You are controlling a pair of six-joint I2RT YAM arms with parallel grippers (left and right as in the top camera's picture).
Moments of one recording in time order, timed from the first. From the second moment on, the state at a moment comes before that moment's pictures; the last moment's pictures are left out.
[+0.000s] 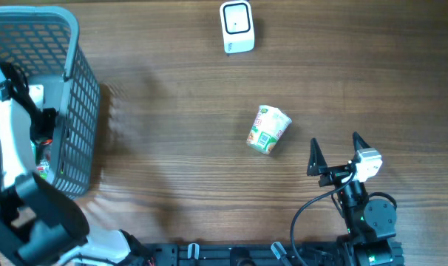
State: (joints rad) left arm 0.54 1.70 1.36 -0.98 -0.24 0.34; right arm 0.17 0.02 0.01 0.00 0.00 0.11
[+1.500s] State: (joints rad) left arm 0.65 1.91 1.33 -0.88 -0.22 0.47; right arm 0.17 0.02 0.01 0.00 0.00 0.11
